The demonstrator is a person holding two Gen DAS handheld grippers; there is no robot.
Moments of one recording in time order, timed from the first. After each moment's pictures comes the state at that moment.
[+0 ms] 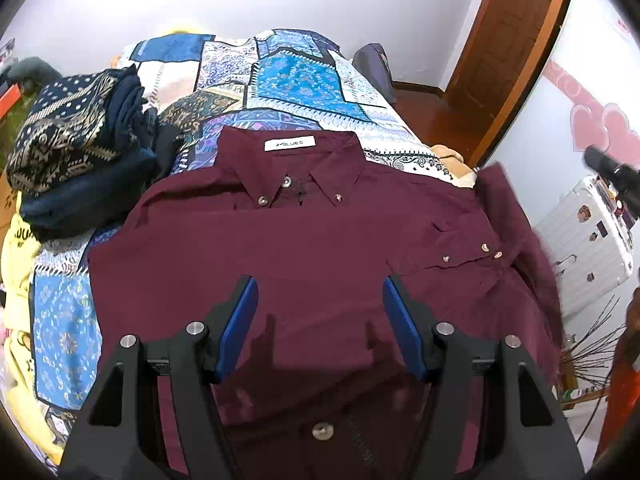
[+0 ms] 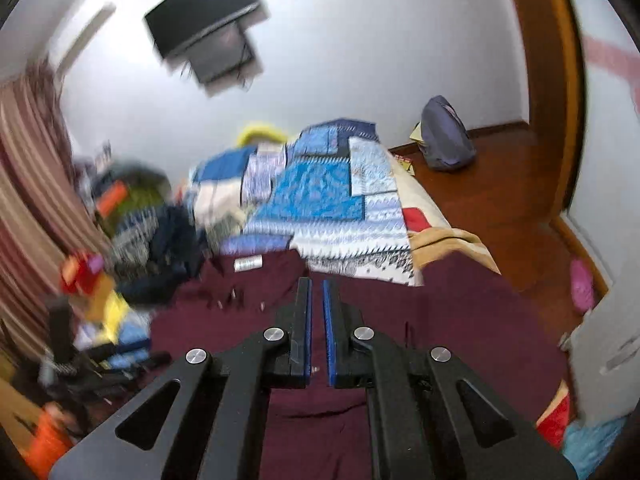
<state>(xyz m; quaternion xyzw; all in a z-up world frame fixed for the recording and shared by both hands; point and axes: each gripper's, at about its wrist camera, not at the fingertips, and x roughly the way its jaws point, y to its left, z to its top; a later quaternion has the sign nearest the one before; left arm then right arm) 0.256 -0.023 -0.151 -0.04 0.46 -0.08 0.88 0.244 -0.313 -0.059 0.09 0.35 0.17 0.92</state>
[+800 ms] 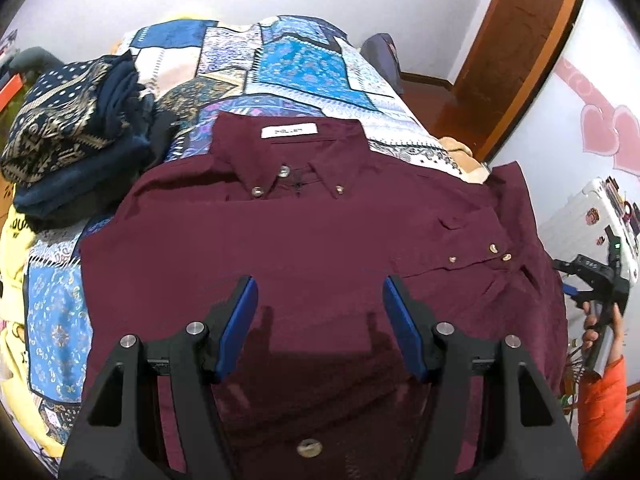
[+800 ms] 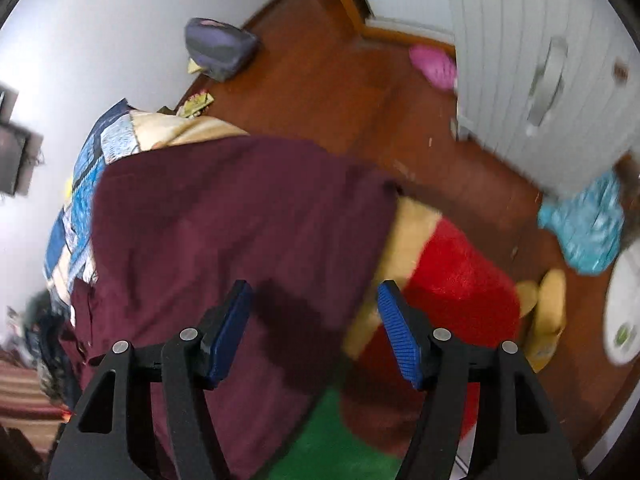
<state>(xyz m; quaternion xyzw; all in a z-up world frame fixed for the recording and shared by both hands) 0.272 -0.040 -0.166 -0.04 0.48 -0.07 0.87 0.246 -0.554 -0.254 0.37 0.51 -0.09 0.77</state>
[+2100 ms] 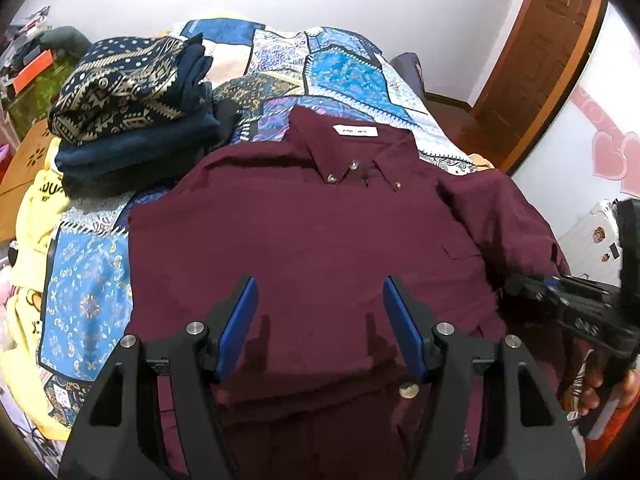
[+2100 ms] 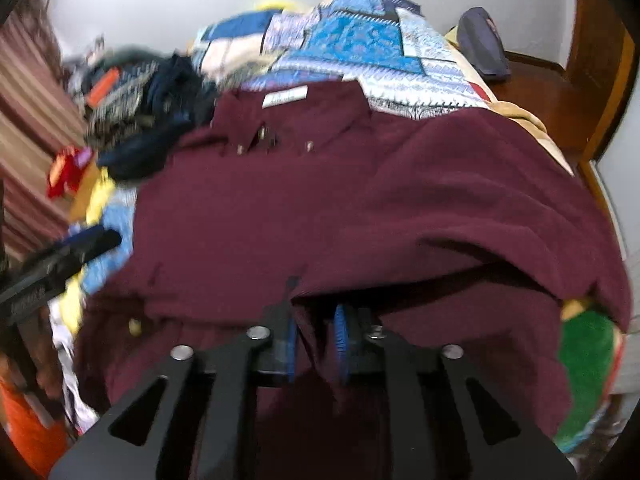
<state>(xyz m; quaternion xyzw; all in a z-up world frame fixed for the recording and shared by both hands) 0.230 0.031 -0.167 -0.07 0.46 -0.03 0.88 0.236 -0.213 -0.155 0.01 0.52 0.21 0.83</state>
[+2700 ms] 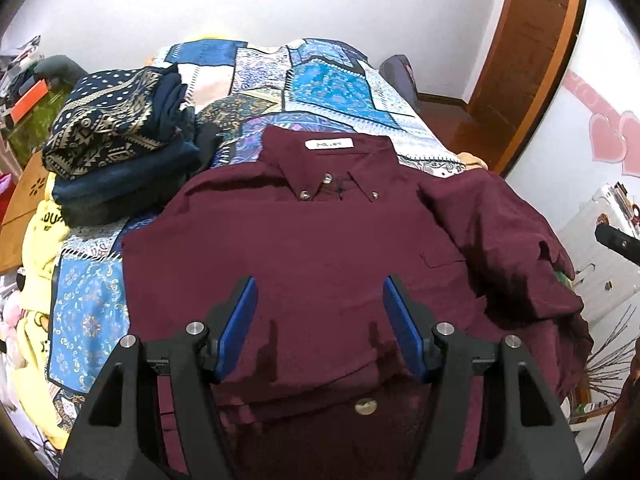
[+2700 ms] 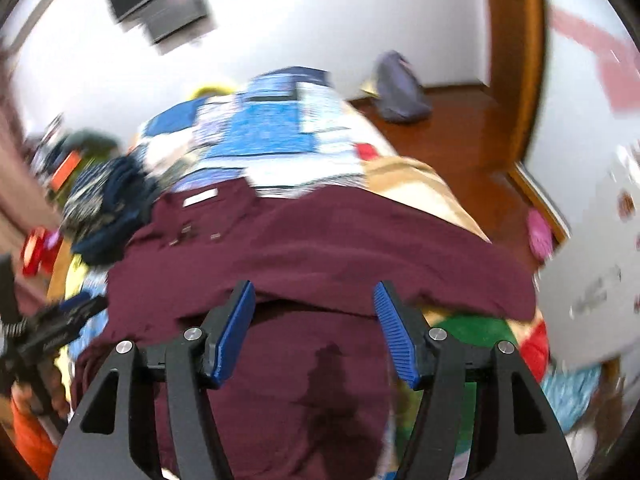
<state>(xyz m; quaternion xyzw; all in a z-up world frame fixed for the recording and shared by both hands) 0.235 -0.007 -0.155 -0.03 0.44 -0.04 0.90 0.228 -0.344 -0.108 0.10 0.44 0.08 0.89</state>
